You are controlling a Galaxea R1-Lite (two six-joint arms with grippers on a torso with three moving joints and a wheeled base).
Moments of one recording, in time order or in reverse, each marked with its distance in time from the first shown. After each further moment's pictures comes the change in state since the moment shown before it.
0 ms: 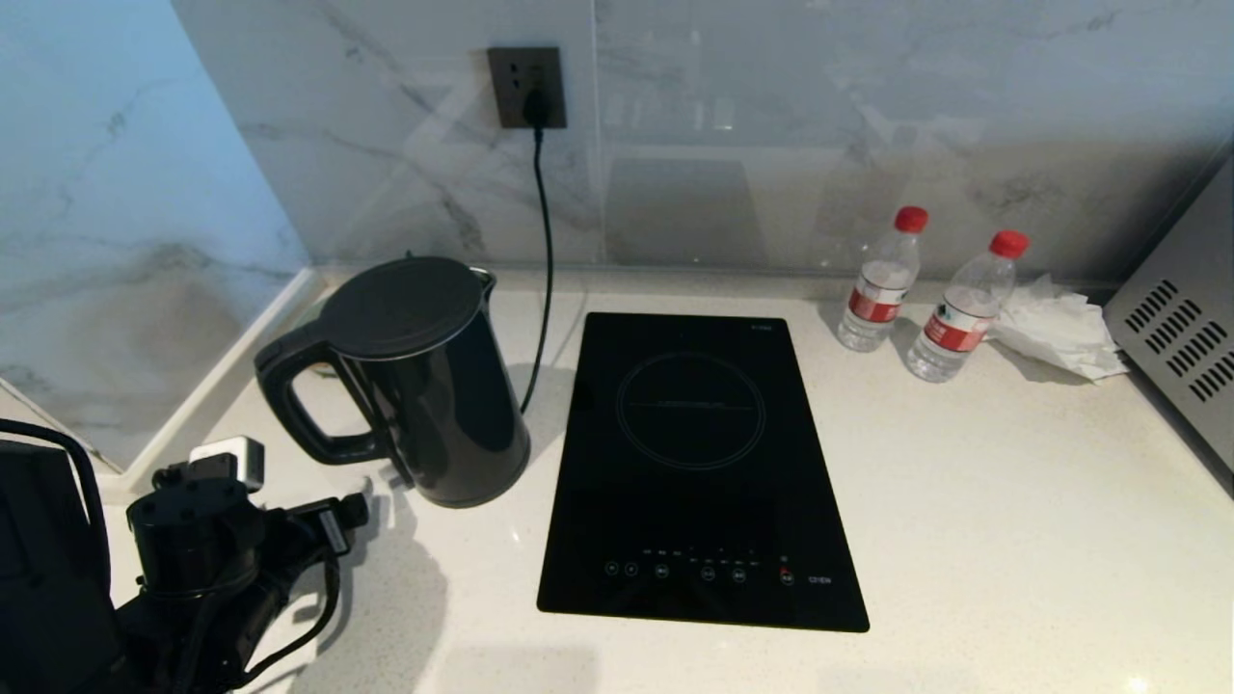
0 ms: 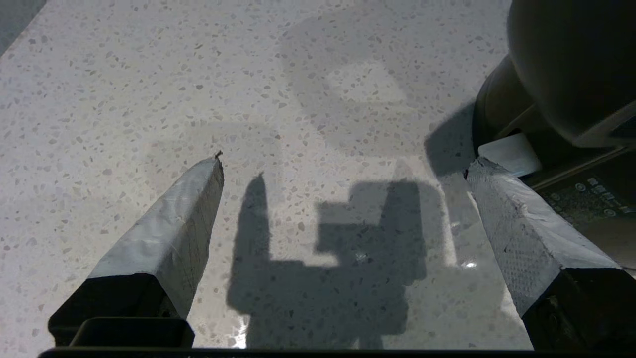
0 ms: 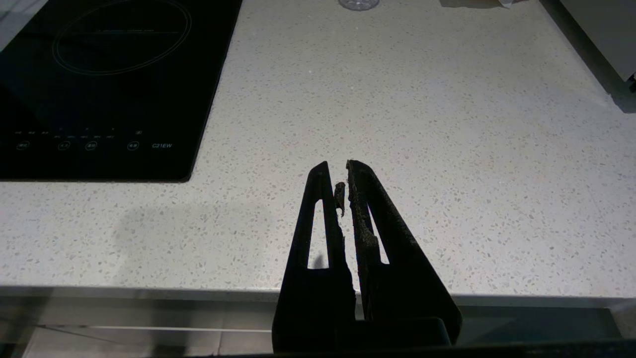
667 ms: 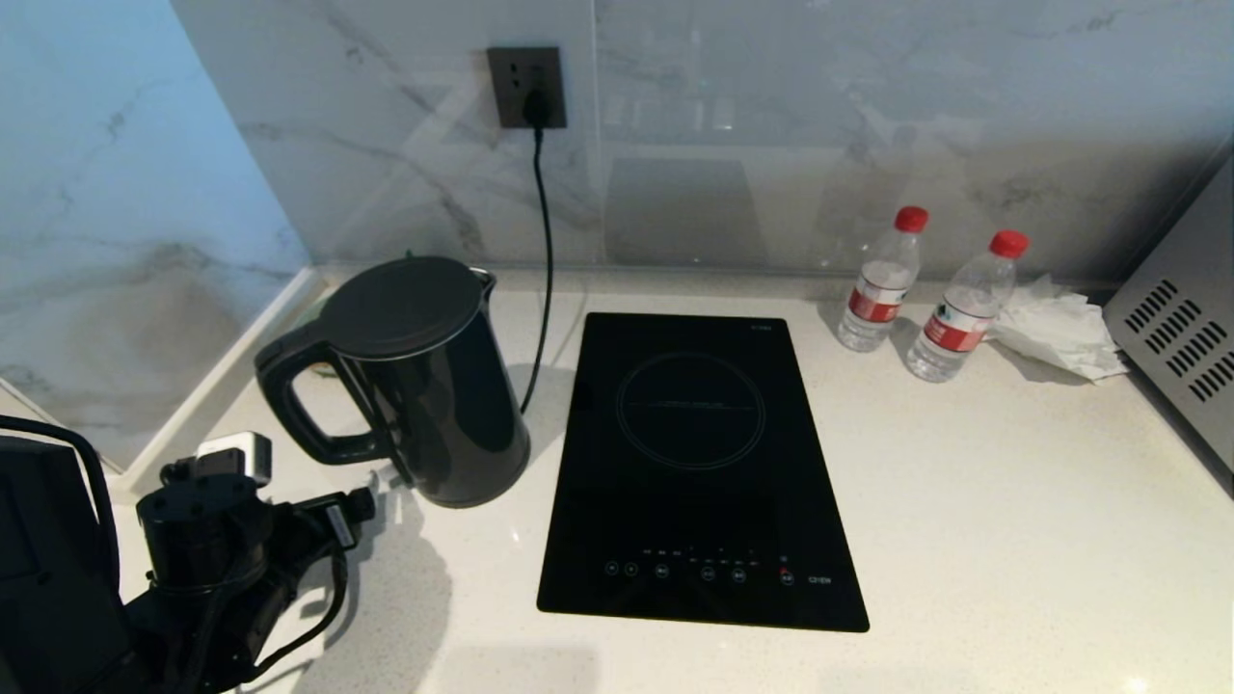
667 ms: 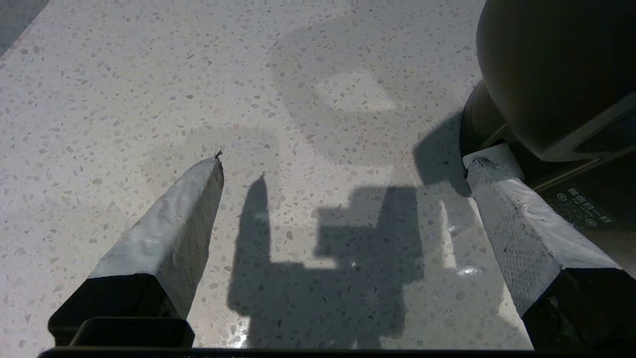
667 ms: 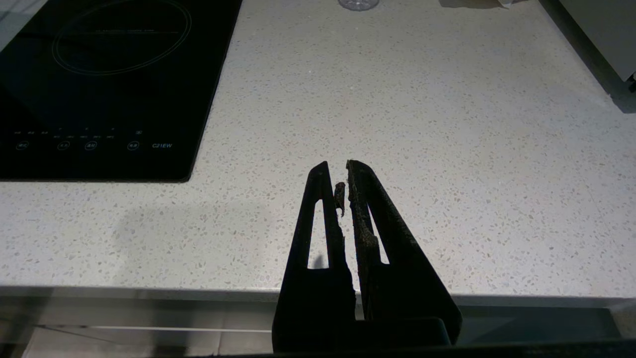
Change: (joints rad) left arm -0.015 0.003 -0.017 0.000 0.013 -0.001; right arm 0.000 0.000 0.000 0.000 0.000 0.000
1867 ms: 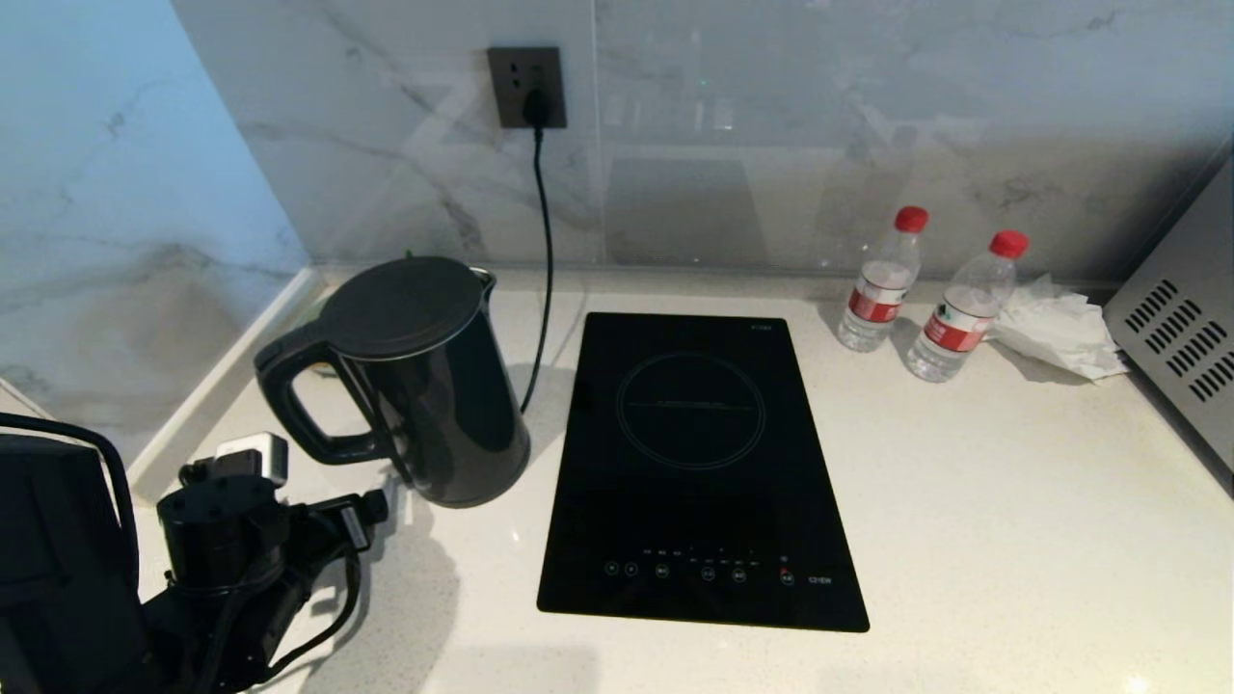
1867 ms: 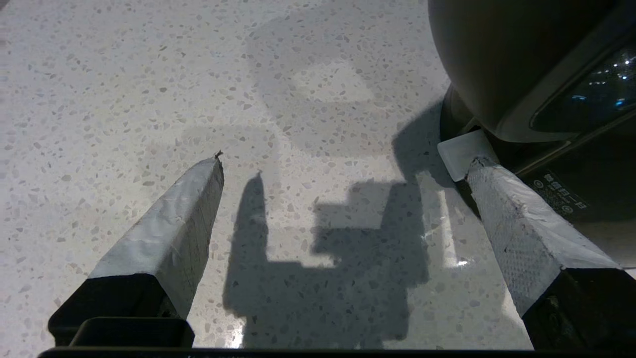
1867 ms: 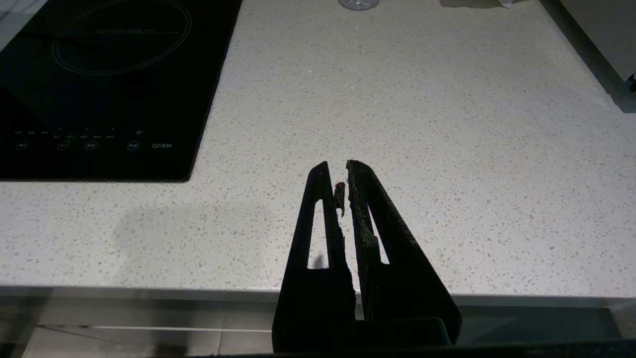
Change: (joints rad) left arm -0.036 0.021 -0.012 0.000 0.016 -0.007; right arm 0.000 0.000 0.000 0.000 0.000 0.000
